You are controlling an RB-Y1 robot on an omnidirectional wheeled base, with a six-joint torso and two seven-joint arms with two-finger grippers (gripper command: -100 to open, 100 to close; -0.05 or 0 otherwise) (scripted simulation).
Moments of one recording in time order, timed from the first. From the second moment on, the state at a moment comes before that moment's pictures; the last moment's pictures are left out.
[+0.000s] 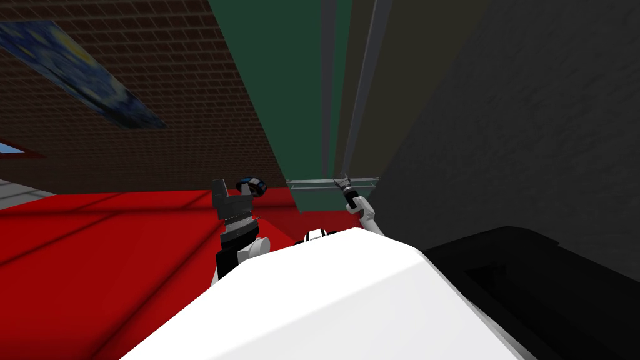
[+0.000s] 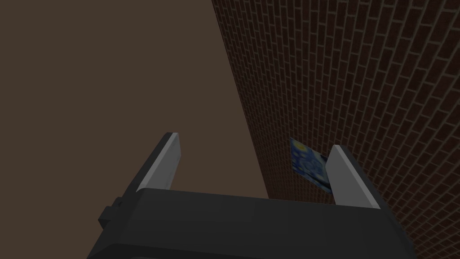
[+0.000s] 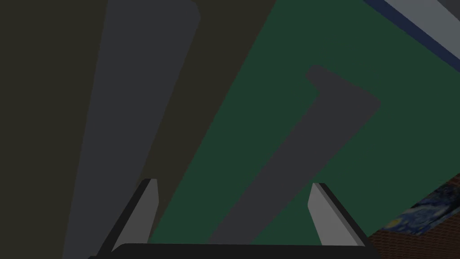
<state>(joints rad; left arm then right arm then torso) 0.47 -0.03 -0.05 -2.31 0.04 -0.45 -0.07 0.06 -0.21 -0.05 -1.73 0.79 -0.05 0.97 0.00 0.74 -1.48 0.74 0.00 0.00</state>
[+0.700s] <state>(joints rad) 0.47 -0.03 -0.05 -2.31 0.04 -0.45 -0.07 -0.03 -0.19 -0.05 -1.61 0.92 0.03 1.15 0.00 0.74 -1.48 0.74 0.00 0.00</state>
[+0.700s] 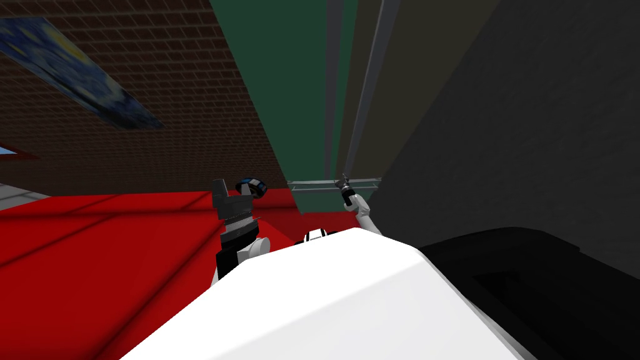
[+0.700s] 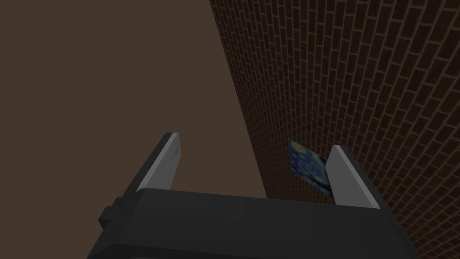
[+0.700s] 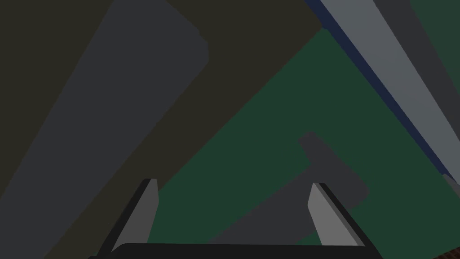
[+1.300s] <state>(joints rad) 0.47 -0.03 -0.05 -2.31 0.04 -0.45 -0.07 -0.10 -0.10 -0.08 -1.50 1.04 0.08 1.31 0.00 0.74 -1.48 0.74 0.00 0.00</state>
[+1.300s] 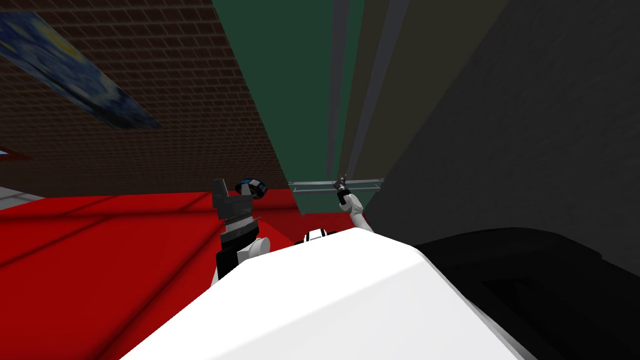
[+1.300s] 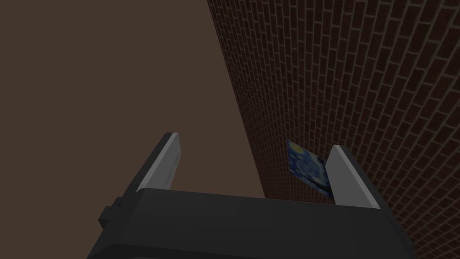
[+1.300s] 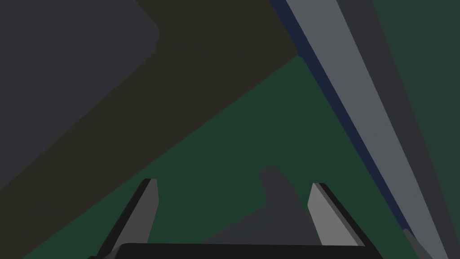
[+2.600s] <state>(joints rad) 0.47 -0.03 -0.05 -2.31 0.04 -0.45 -0.07 -0.12 0.03 -0.13 -1.48 1.10 0.13 1.38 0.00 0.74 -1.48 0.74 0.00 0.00</state>
